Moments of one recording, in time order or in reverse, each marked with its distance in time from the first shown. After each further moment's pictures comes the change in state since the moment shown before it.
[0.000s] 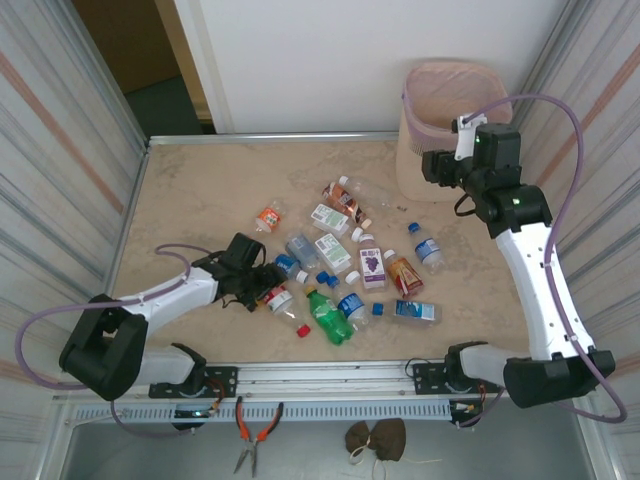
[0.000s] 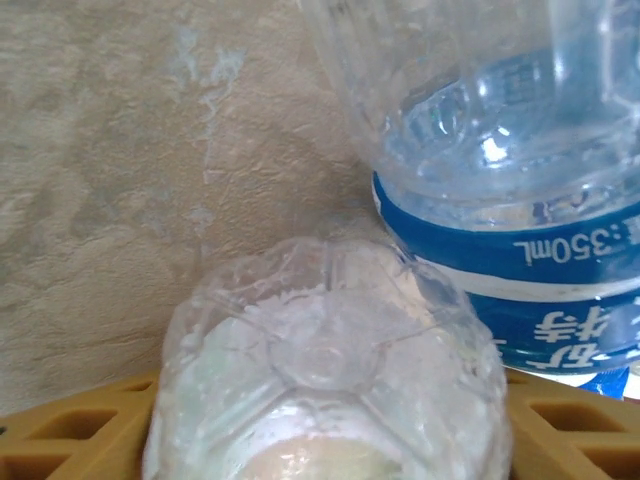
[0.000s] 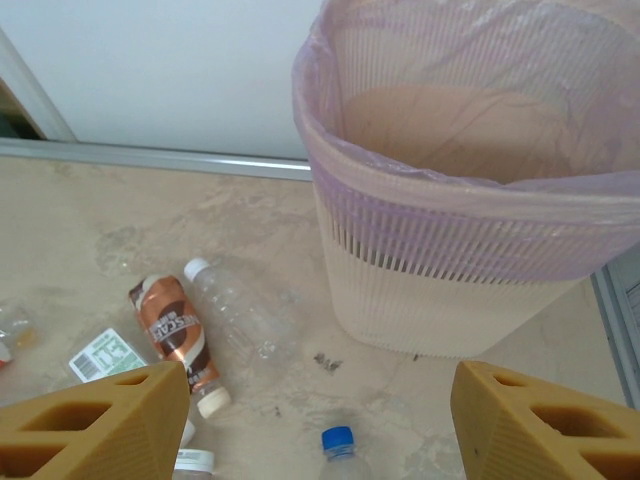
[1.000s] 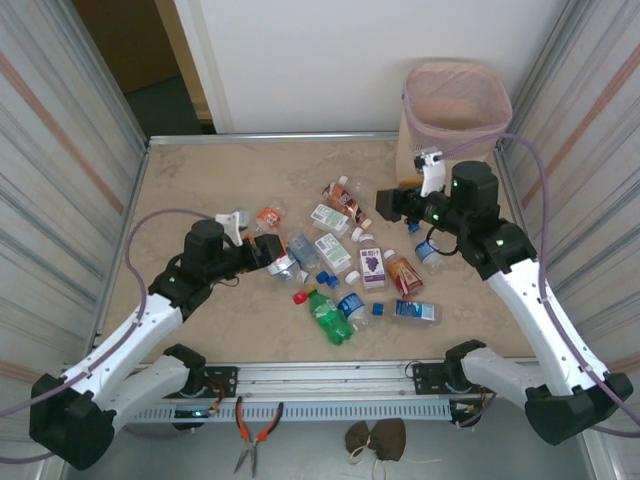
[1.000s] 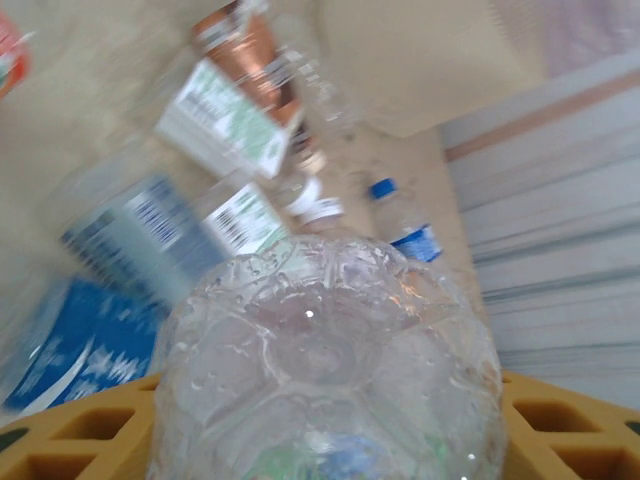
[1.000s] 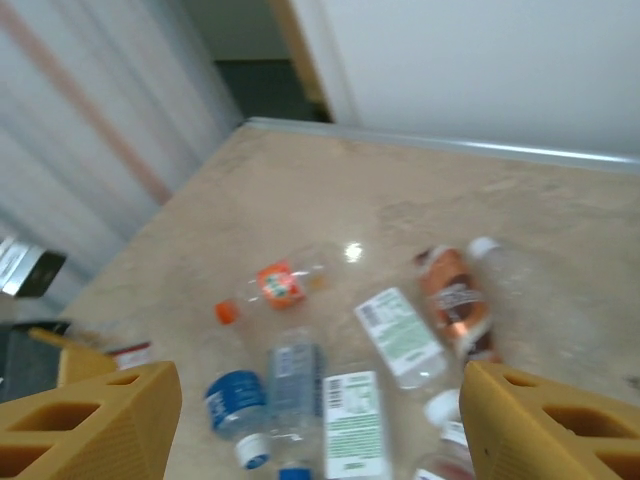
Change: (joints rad) left arm 0.063 -0.396 0.045 0.235 0.133 0.421; right arm 0.219 -0.177 -0.281 0.219 -0.379 0.196
